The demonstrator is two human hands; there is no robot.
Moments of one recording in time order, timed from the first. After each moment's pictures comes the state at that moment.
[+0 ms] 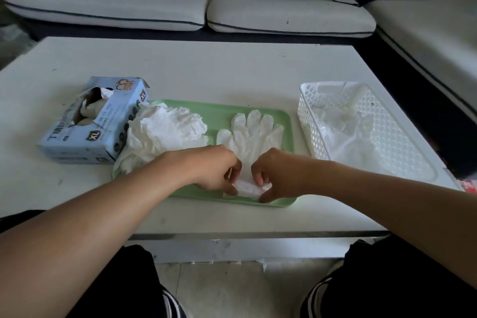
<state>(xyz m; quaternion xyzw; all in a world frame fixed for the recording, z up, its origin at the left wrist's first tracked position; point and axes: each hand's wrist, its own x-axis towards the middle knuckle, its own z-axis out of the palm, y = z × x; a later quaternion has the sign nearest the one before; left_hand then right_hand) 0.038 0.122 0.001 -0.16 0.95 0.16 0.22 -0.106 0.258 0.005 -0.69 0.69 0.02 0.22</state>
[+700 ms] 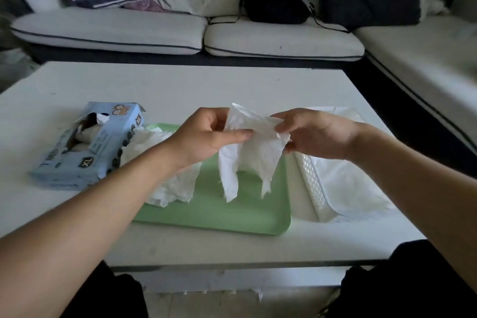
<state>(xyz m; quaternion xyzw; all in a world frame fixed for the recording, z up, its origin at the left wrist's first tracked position) 0.024 0.118 0.072 -0.19 0.76 0.60 -0.18 -0.176 0.251 0.091 -0.50 0.54 -0.38 0.56</state>
